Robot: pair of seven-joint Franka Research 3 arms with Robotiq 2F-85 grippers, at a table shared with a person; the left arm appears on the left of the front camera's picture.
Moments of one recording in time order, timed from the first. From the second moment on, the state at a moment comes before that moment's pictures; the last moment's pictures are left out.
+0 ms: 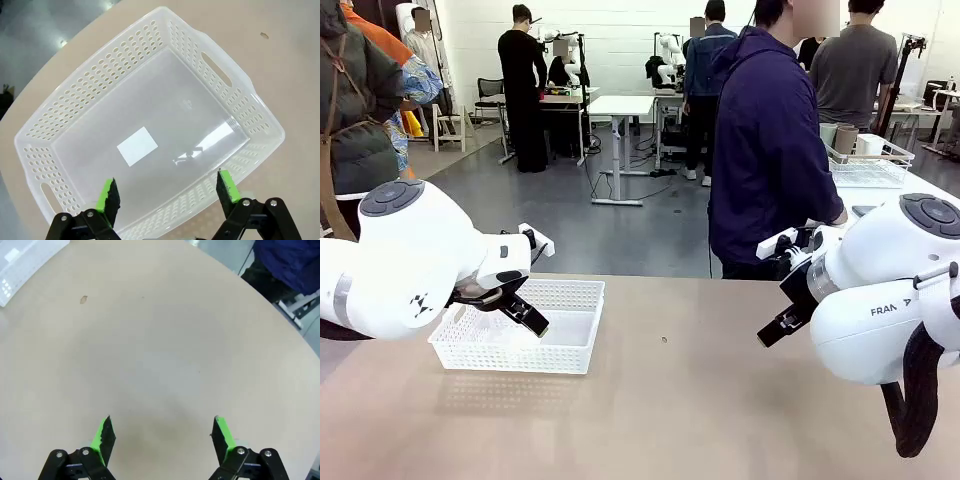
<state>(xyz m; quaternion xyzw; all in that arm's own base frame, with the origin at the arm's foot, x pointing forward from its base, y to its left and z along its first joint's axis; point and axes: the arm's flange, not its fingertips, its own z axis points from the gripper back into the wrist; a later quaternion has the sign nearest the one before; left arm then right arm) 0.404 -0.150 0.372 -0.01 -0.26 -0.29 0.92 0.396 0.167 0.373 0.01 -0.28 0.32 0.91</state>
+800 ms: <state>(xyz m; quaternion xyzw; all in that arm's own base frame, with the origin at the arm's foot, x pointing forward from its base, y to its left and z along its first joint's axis) 0.404 -0.150 0.372 -0.01 -0.26 -0.29 0.92 0.396 0.167 0.373 0.01 -0.28 0.32 0.91</state>
